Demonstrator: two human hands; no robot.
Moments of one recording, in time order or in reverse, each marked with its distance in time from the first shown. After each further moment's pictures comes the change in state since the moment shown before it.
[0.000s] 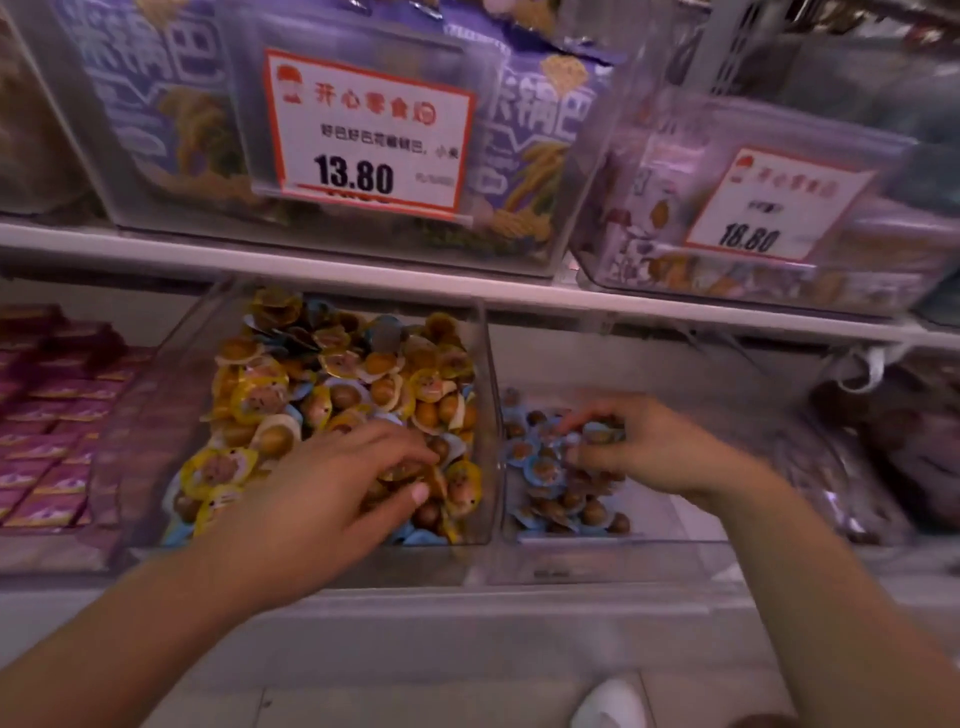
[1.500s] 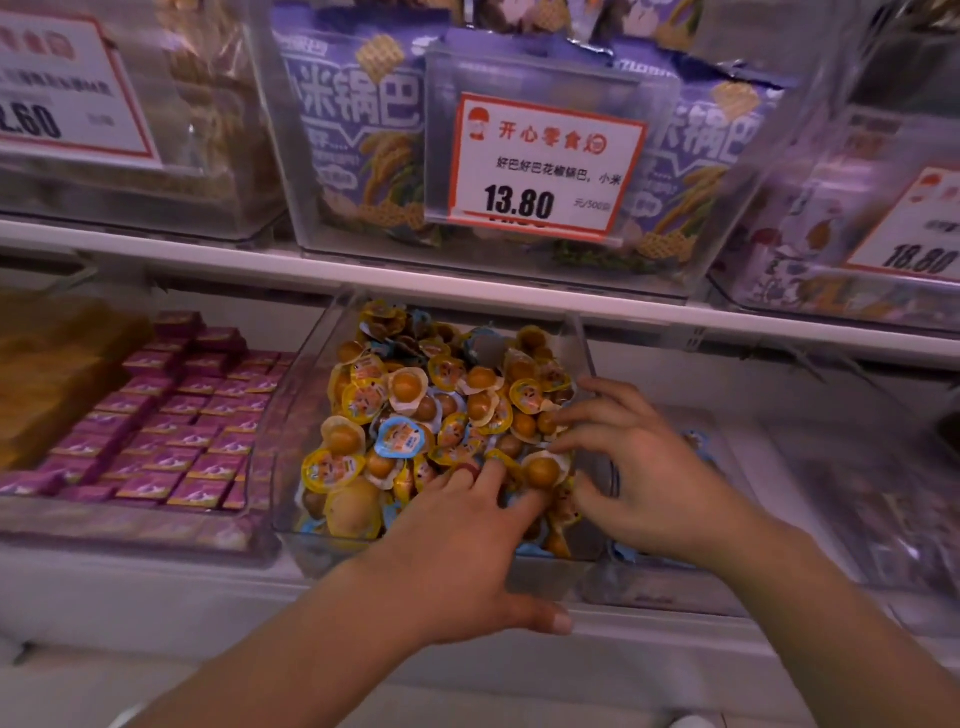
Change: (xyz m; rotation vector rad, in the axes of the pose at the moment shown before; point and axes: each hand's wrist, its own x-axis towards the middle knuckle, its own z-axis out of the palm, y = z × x) left_hand -0.007 0.021 0.013 0.333 -0.344 -0.075; right_hand 0.009 -0.052 0.071 -0.500 0.182 -0.578
